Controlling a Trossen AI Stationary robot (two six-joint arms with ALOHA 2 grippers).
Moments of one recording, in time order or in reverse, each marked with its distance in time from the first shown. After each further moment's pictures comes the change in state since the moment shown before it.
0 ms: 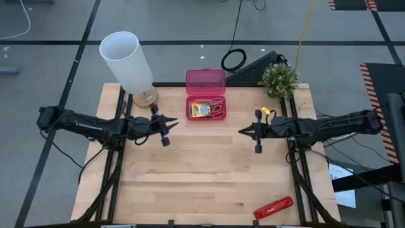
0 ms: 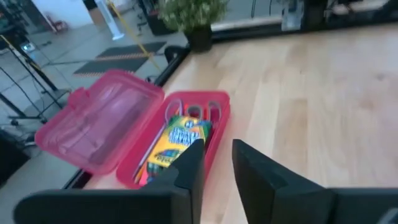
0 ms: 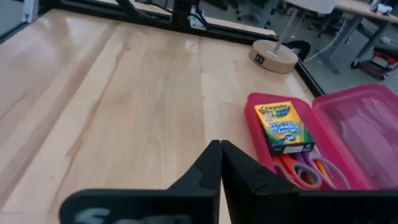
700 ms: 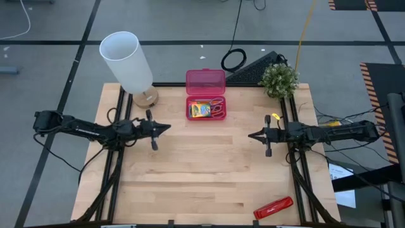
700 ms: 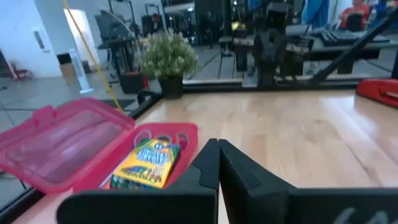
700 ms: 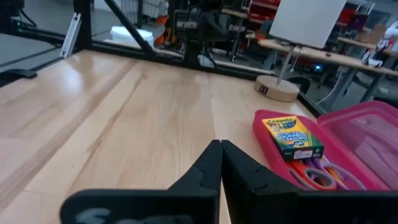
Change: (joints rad) left arm 0.067 -0.112 -0.430 0.658 0.242 -0.007; right arm 0.000 -0.462 -0.411 0.199 -0.077 -0.026
